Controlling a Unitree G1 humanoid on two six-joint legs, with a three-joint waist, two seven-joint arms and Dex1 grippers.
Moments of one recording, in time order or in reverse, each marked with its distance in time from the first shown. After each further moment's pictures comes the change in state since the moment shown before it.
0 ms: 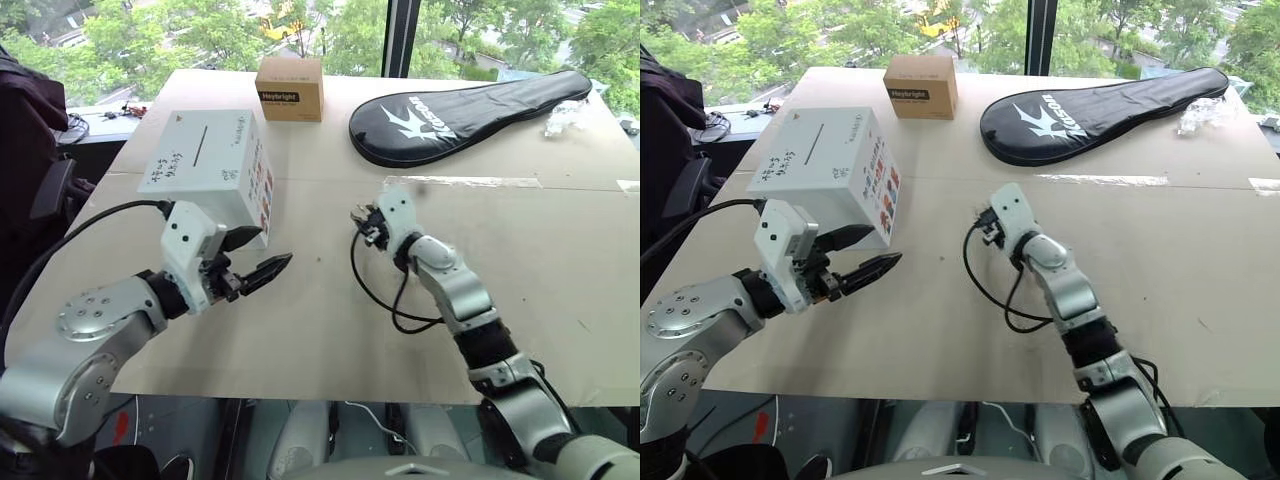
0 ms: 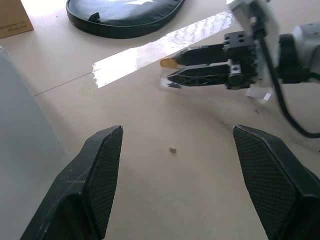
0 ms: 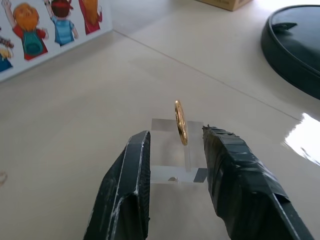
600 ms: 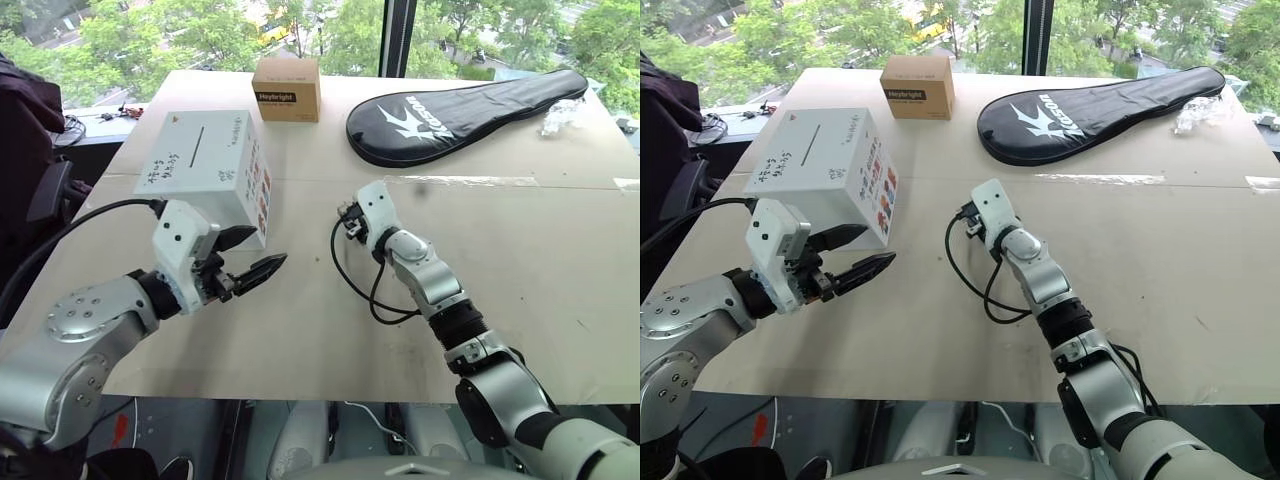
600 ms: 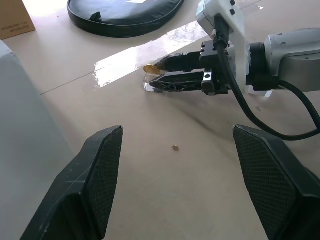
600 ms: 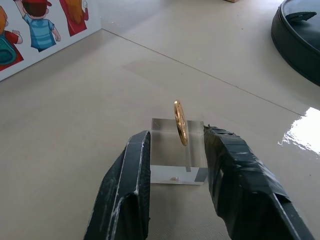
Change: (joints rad) left arm 0.007 0.014 0.031 -0.012 -0.002 0.020 -0.009; right arm -0.175 0.148 0.001 0.388 -0.015 -0.179 -0.139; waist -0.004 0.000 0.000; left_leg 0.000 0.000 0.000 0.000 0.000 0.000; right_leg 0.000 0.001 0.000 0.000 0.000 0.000
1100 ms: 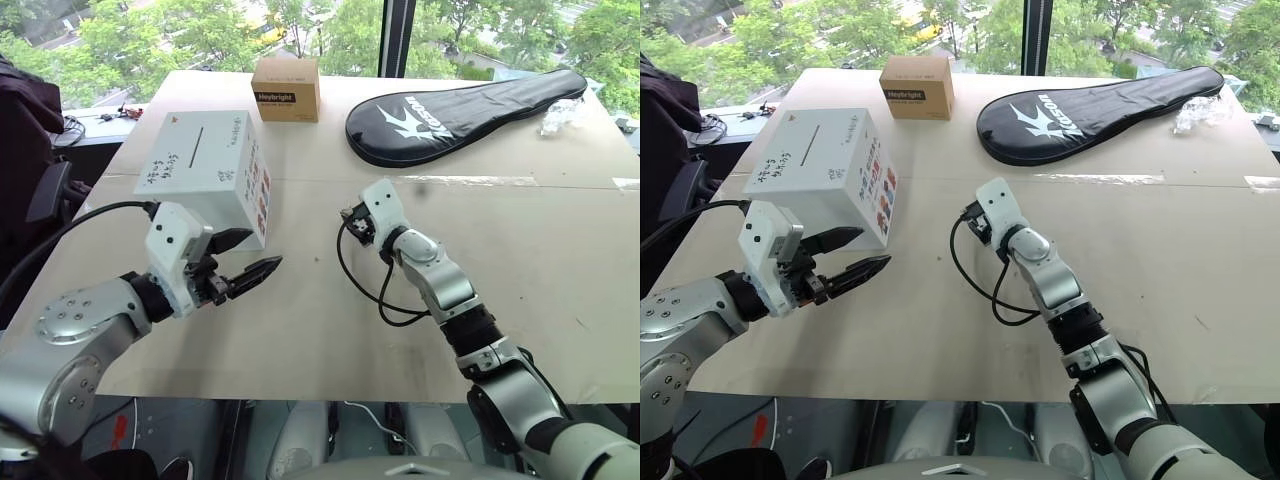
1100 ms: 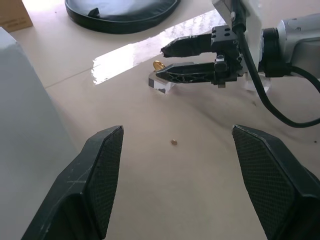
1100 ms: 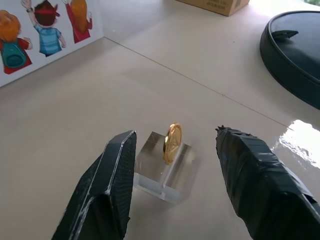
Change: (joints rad) left arm 0.021 0.001 0.038 0.001 0.001 0.001 -0.034; right arm 0.045 -0.052 0.037 -0.135 0.023 0.066 0.007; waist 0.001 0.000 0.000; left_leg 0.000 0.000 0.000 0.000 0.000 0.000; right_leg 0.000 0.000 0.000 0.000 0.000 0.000
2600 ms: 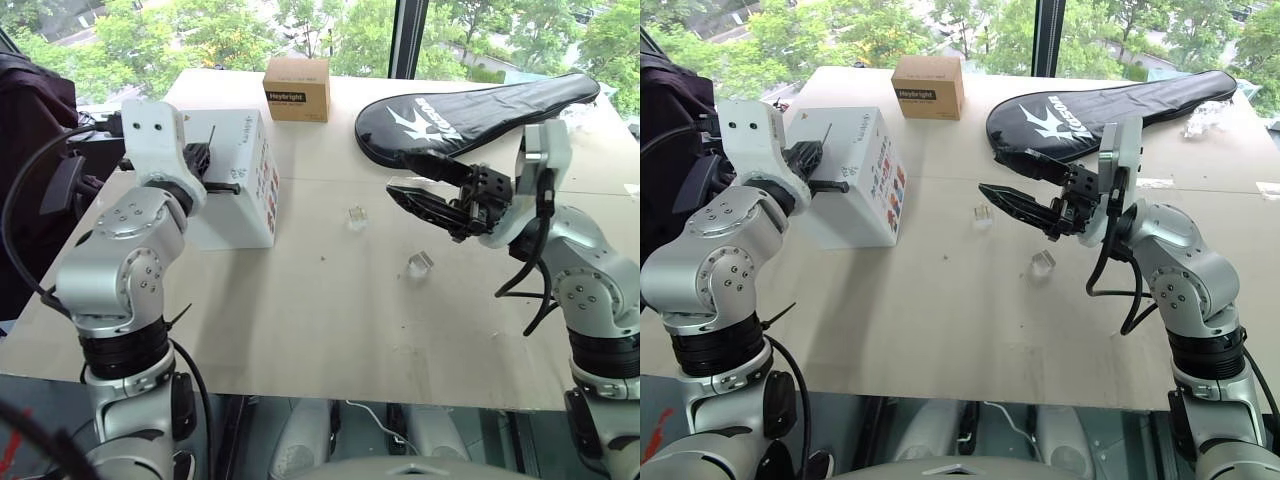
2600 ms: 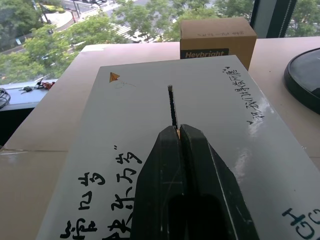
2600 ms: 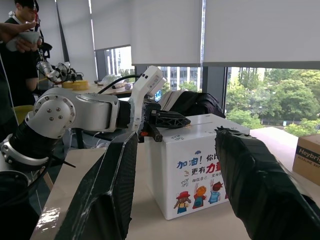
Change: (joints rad) left arm -0.600 -0.270 -0.117 0.254 0.337 0.265 0.664; right arm 0.133 -0.495 -0.280 -0.694 0.822 0.113 0.564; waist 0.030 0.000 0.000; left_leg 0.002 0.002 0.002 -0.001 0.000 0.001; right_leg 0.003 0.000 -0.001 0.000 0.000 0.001
